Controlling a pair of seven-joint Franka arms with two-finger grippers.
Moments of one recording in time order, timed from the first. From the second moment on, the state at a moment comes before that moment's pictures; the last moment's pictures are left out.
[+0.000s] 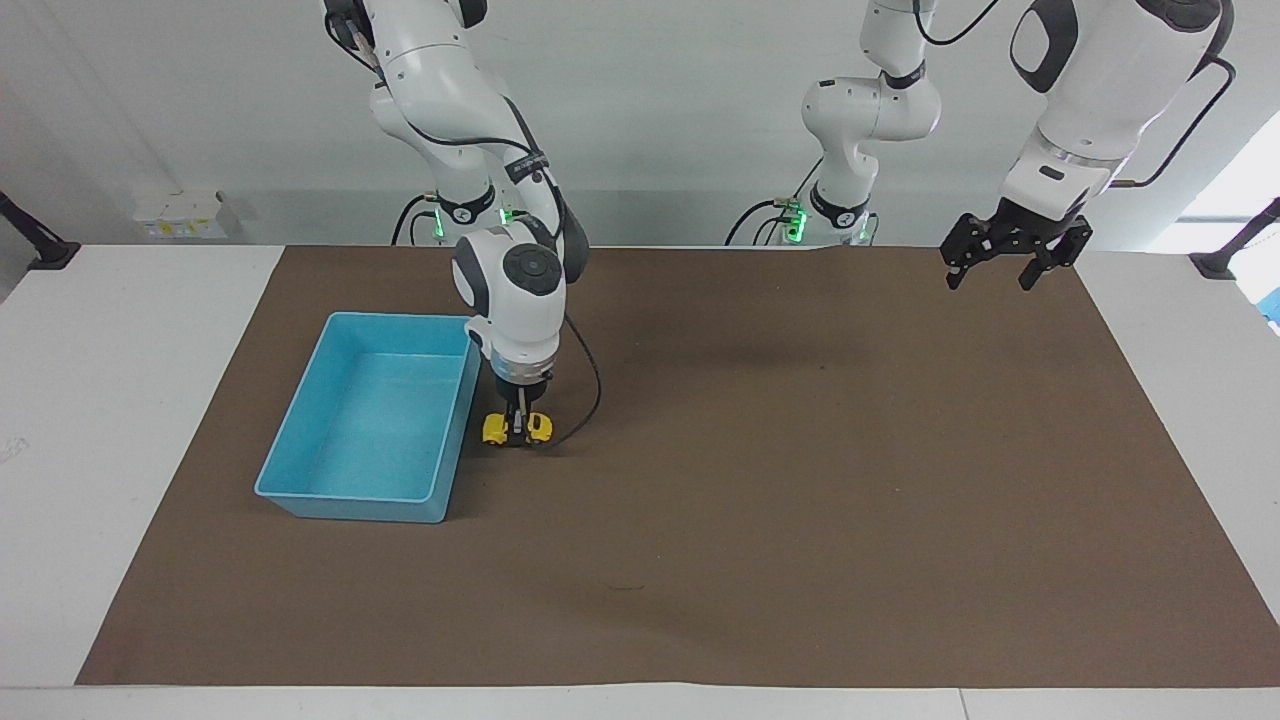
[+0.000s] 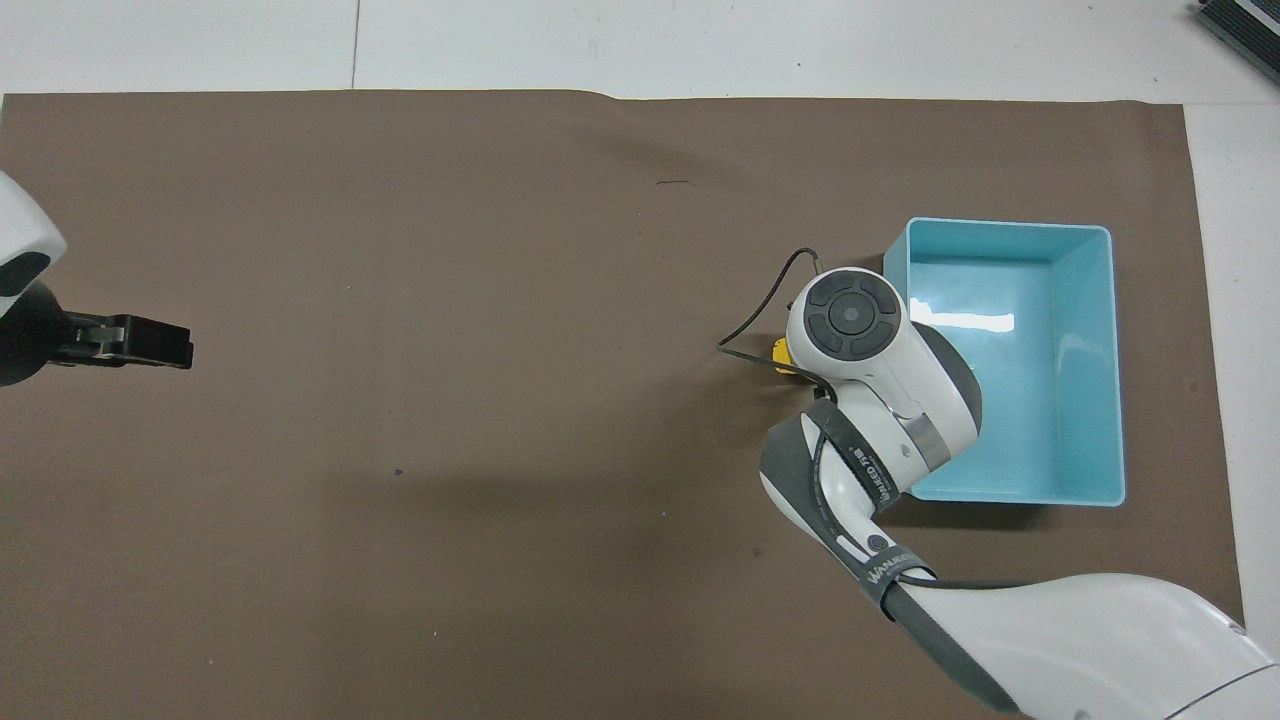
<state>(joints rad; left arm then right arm) -0.14 -0.10 0.05 -1.75 0.01 1.69 -0.01 0.20 0.33 0.16 -1.93 -0.35 2.23 2.10</state>
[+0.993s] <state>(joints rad) -0.12 -0.10 0.06 -1.75 0.01 1.66 -0.01 0.20 0.21 0.17 -1.81 -0.21 2.02 1.99</state>
